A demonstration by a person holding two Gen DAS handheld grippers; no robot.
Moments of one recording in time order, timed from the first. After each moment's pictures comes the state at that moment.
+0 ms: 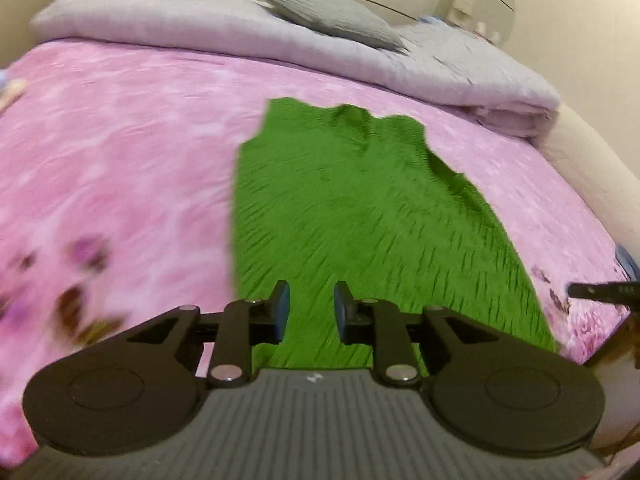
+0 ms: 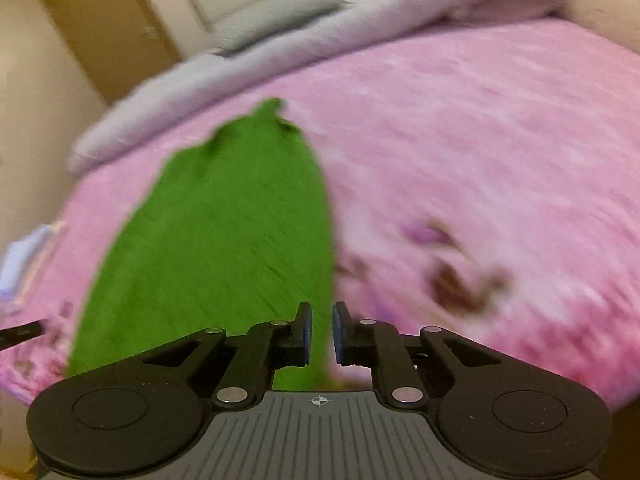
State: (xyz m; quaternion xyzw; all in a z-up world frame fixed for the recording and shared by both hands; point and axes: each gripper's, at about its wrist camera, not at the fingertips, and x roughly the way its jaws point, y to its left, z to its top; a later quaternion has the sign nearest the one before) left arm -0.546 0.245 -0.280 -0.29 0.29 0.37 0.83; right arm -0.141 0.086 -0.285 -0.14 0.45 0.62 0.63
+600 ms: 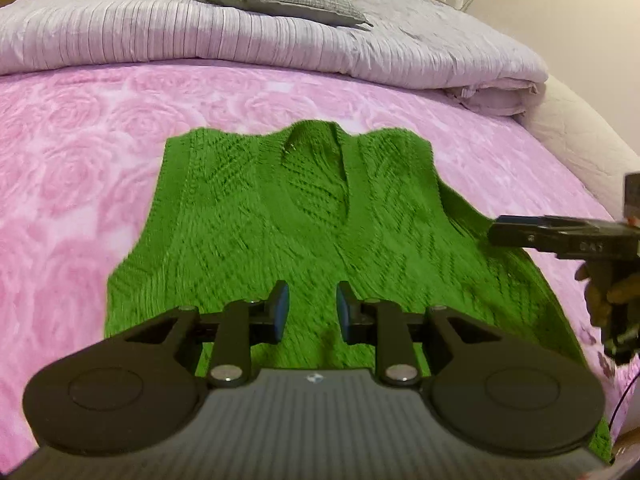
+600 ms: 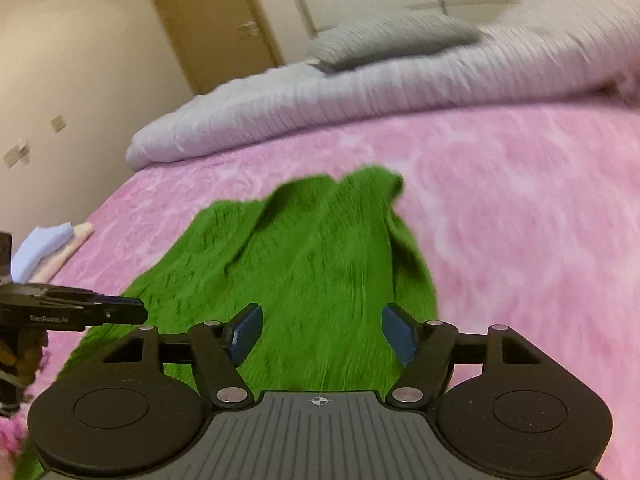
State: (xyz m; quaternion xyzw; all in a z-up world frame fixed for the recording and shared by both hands) left arm -0.414 0.407 -0.337 -0.26 0.31 0.31 0.86; right arm -0.135 0.324 -0.331 -0.14 0.34 0.73 0.57
